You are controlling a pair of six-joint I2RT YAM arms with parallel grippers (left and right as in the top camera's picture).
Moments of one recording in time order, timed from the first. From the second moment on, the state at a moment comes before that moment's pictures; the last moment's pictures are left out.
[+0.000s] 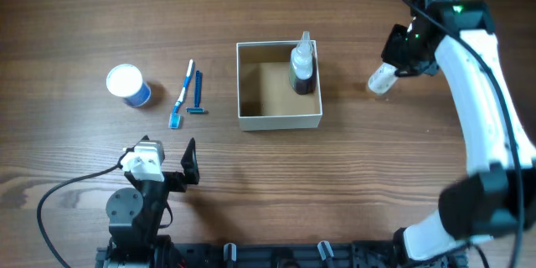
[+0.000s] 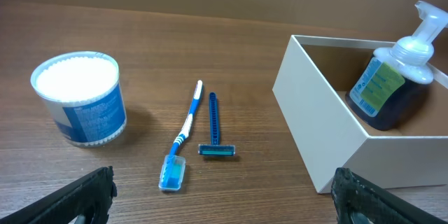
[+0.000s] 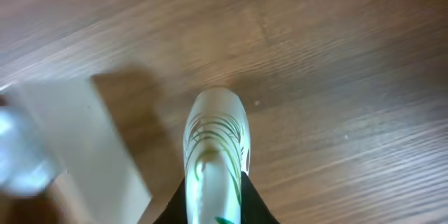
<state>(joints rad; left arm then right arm) -0.01 0.01 0.12 -0.38 0.11 -0.11 0.08 1.70 1.67 -1.23 0.10 0.44</state>
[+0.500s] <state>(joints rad) -0.01 0.01 0.12 -0.38 0.11 -0.11 0.44 1.34 1.67 -1.27 0.09 0.39</state>
